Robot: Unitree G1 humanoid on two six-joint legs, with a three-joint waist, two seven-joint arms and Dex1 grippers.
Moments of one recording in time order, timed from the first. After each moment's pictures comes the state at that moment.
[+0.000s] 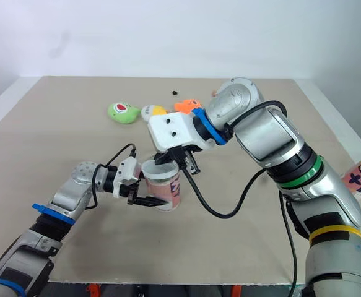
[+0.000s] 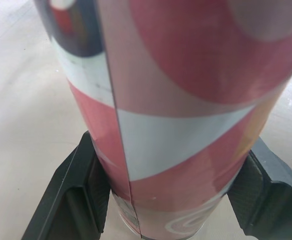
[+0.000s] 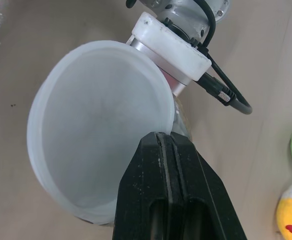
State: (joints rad) left arm -0.54 0.43 -0.29 0.22 -0.29 0.03 -1.35; right arm -1.16 -0.73 0.54 -0.19 0.17 0.47 1.42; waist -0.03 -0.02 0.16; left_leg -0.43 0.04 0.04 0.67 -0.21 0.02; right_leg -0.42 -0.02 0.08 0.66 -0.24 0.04
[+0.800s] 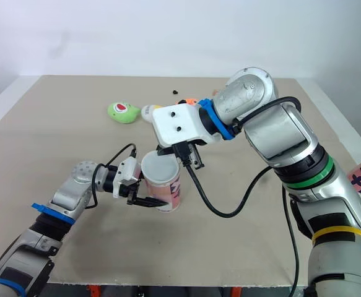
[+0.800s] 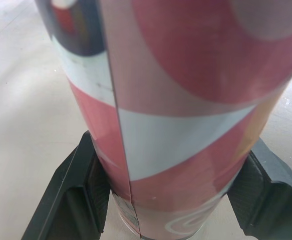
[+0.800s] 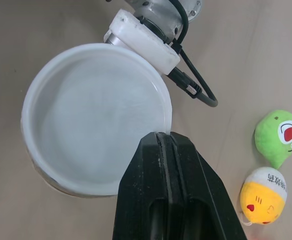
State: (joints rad) left arm -0.55 0.43 -0.29 0.22 -0.29 0.04 -1.36; right arm -1.15 -0.75 0.47 -0.23 0.12 0.46 1.42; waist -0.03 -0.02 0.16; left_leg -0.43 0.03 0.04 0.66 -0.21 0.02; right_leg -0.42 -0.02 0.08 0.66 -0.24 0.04
